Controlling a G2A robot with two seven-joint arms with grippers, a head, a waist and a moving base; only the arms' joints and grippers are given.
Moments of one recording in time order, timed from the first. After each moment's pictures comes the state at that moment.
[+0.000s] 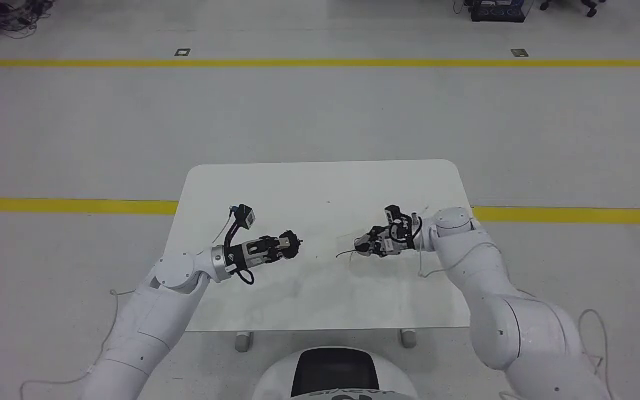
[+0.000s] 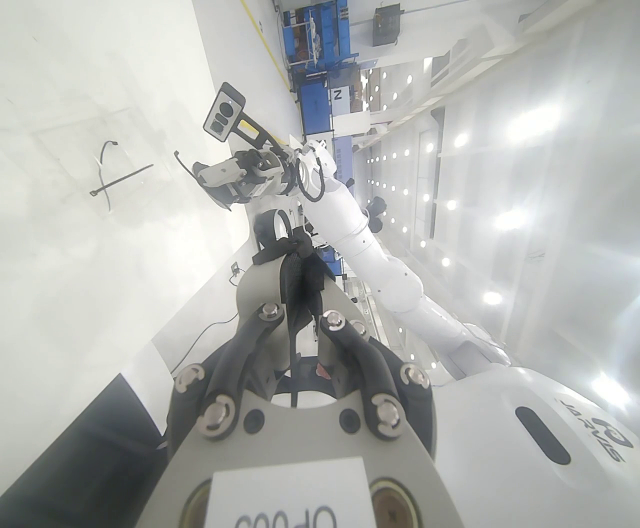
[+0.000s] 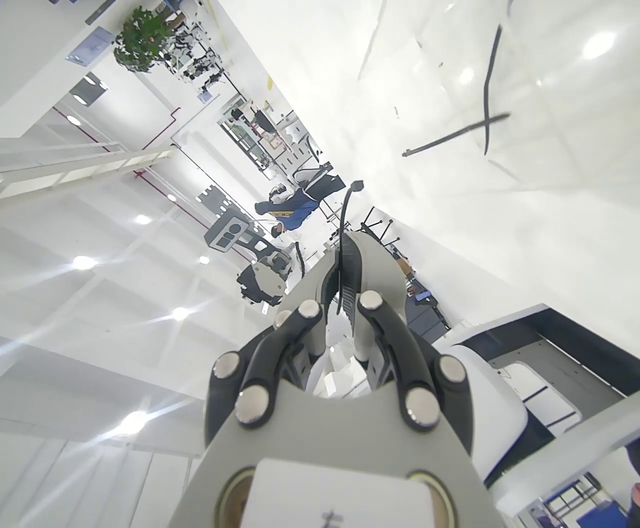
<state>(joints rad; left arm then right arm) 1.36 -1.08 -1.19 -1.30 -0.45 -0.34 -1.03 -0.78 -1.50 1.65 -0.28 -0.37 0.08 1.39</state>
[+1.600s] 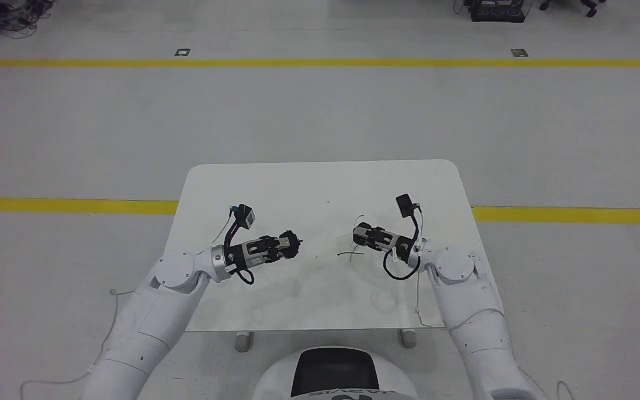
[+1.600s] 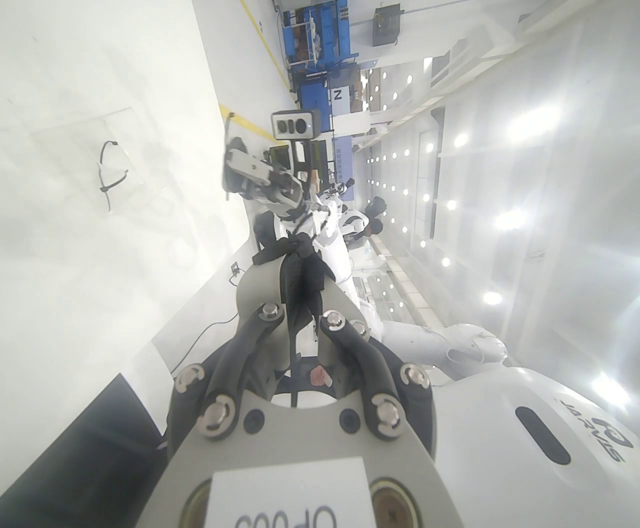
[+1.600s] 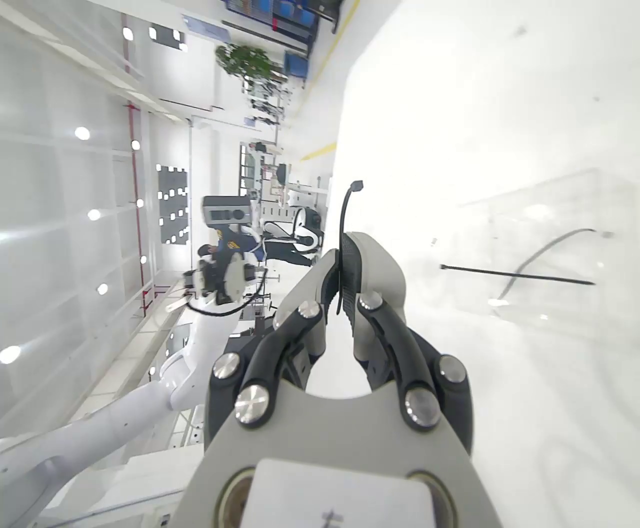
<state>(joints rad) 1.36 -1.08 -1.19 -1.30 -0.45 -0.34 -1.03 -1.37 -1.49 1.53 -1.19 -0.27 -0.35 0.94</state>
